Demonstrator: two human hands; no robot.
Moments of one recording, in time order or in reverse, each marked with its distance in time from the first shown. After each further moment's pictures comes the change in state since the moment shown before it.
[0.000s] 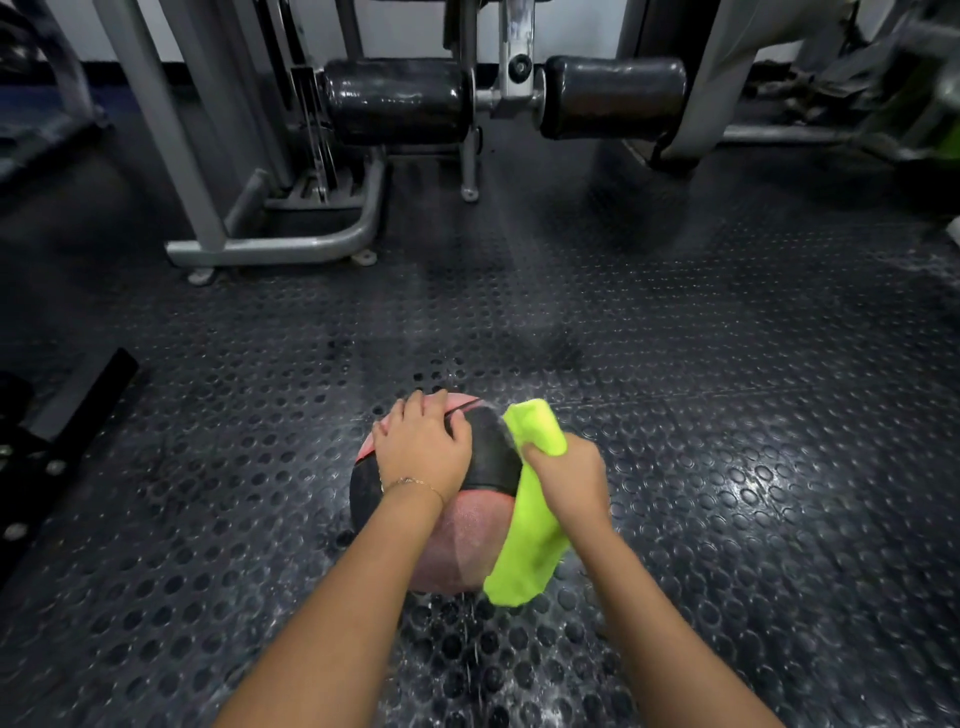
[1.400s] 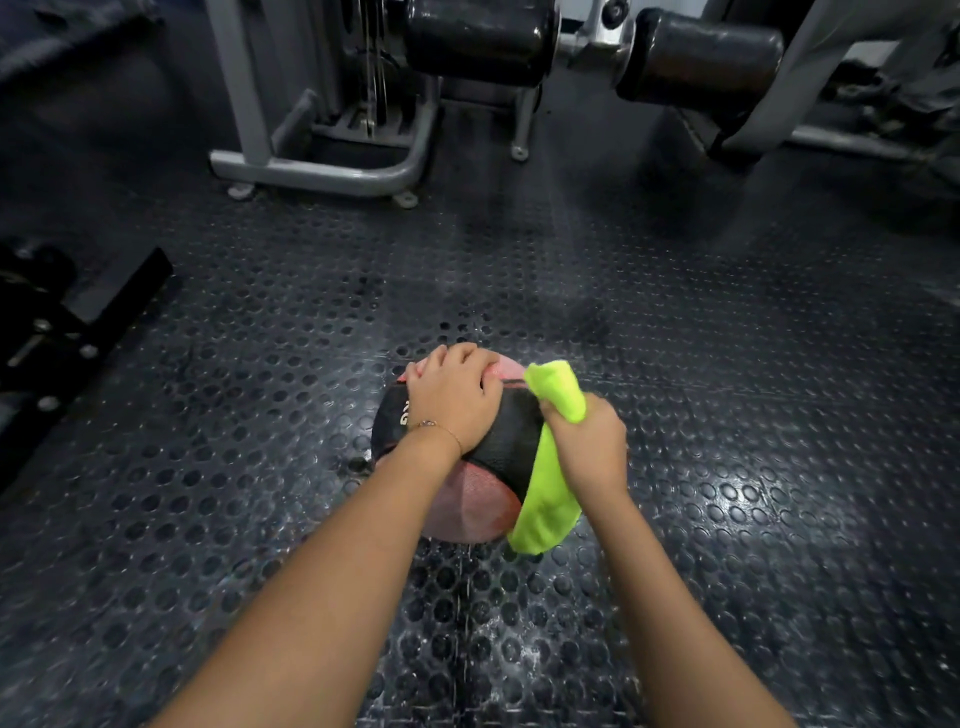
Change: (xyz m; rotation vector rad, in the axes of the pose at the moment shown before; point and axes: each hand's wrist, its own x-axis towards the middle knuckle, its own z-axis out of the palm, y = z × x) left_hand -0.012 -0.011 0.001 -0.108 0.025 0.111; right_hand -0.020 -0.003 -0.004 -0.093 0.000 -0.221
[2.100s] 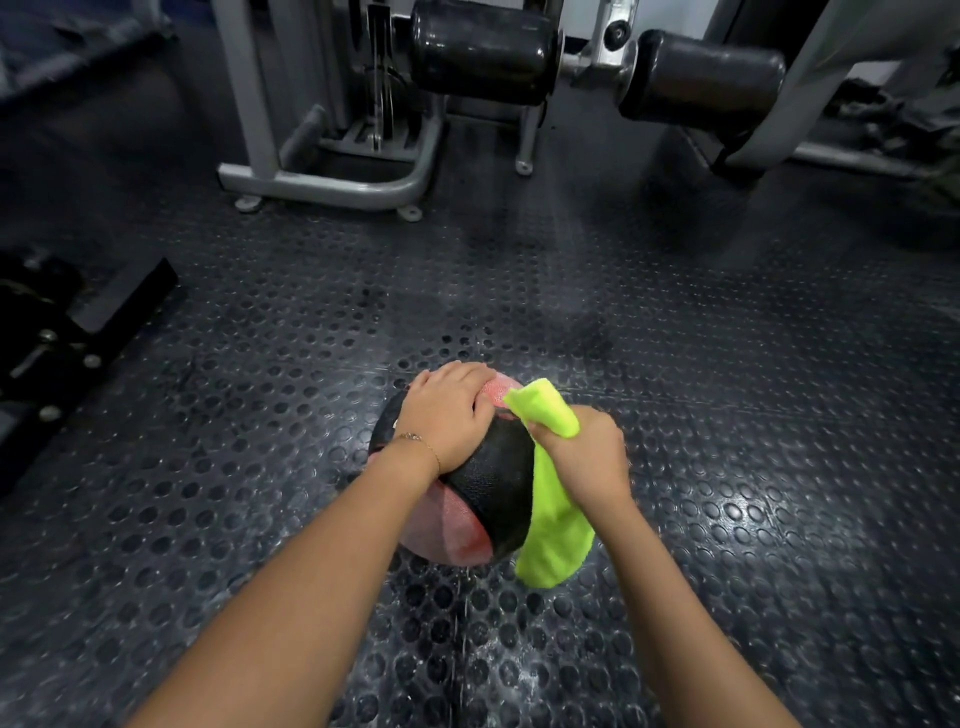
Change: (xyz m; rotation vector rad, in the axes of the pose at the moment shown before) left_hand 0.002 -0.012 -0.007 0.008 -0.087 0.162; right_hand 0.009 -0.005 -0.005 -0.057 -0.098 -0.012
